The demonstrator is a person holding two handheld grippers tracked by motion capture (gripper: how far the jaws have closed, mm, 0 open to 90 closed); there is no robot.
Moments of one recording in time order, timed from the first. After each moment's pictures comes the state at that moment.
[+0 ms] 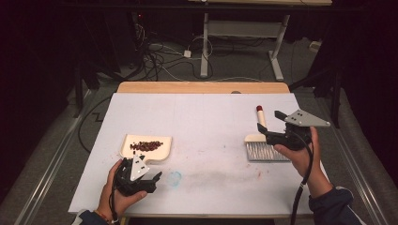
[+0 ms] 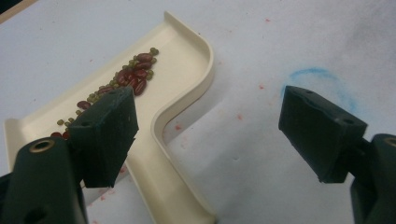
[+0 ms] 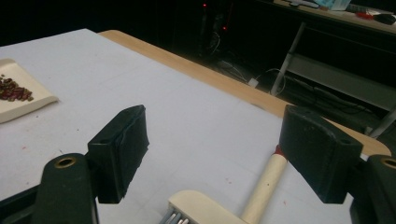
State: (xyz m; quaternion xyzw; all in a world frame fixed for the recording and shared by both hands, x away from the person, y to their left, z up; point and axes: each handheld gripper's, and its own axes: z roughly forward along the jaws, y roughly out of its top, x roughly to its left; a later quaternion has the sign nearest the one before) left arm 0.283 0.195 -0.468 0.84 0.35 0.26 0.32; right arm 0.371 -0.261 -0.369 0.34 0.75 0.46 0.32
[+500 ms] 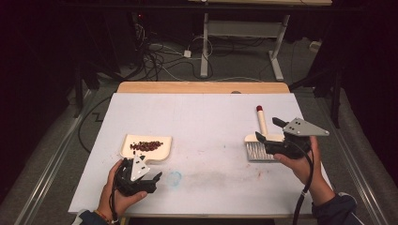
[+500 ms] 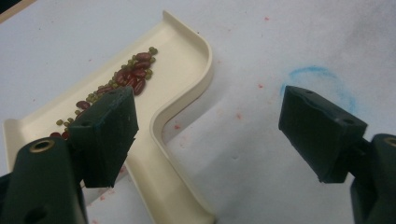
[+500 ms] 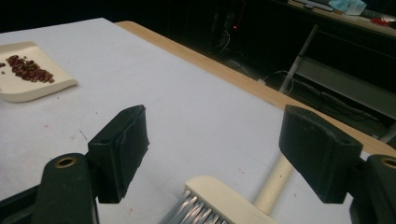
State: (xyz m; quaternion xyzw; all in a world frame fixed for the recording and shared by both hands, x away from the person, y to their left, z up) left arm 0.282 0.194 -0.469 0.84 0.35 0.26 0.32; right arm 0.352 -0.257 -0.375 0.32 0.77 0.45 0.32
